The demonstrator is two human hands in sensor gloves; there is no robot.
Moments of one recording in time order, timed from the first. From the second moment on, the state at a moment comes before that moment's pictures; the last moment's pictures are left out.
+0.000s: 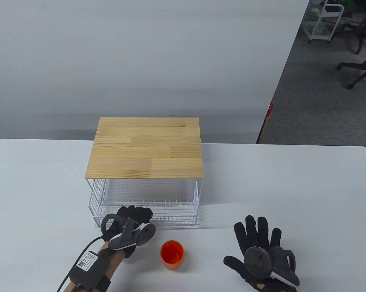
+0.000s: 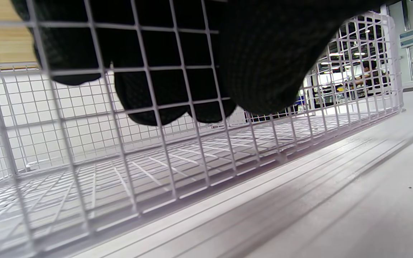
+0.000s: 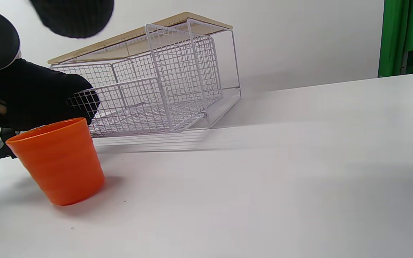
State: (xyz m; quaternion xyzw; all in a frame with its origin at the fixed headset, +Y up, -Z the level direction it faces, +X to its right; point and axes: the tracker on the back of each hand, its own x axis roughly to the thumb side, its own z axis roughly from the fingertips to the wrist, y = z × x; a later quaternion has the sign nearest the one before) left_hand -0.158 -0.750 -0.333 0.11 -0.22 -0.09 0.97; right_hand 0.189 -0.716 -0.239 0.17 0.04 0.98 0.09
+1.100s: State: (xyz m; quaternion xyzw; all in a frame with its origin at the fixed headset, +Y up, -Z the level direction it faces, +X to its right) left_hand -0.157 -0.746 -0.346 0.11 -0.21 -0.09 0.97; right_hand 0.189 -0.715 -0.240 0.17 0.04 0.98 0.10
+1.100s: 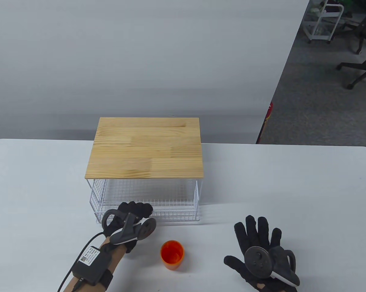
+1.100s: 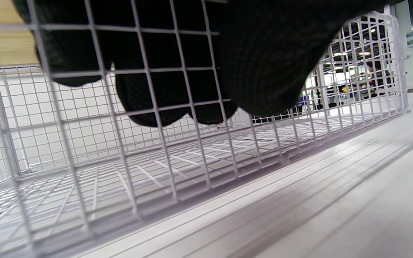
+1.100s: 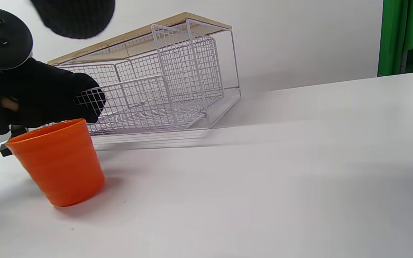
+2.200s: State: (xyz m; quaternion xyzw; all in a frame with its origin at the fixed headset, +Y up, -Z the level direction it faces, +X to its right) left_hand -0.157 -0.748 -0.370 0.11 -0.20 -0.10 0.97; right_hand 0.190 -0.714 -0.241 0.16 0.05 0.98 0.10
